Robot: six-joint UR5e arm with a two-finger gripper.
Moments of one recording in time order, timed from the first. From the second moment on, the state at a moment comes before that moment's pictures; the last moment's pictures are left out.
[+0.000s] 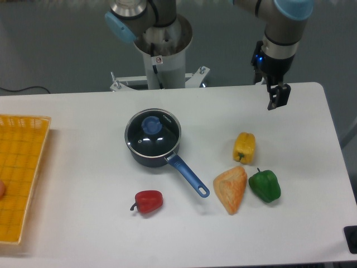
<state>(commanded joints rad) 2.85 -1.67 -1.65 -1.34 1.54 2.07</state>
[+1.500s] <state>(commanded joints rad) 2.64 -1.63 -1.85 -1.18 1.49 1.58</state>
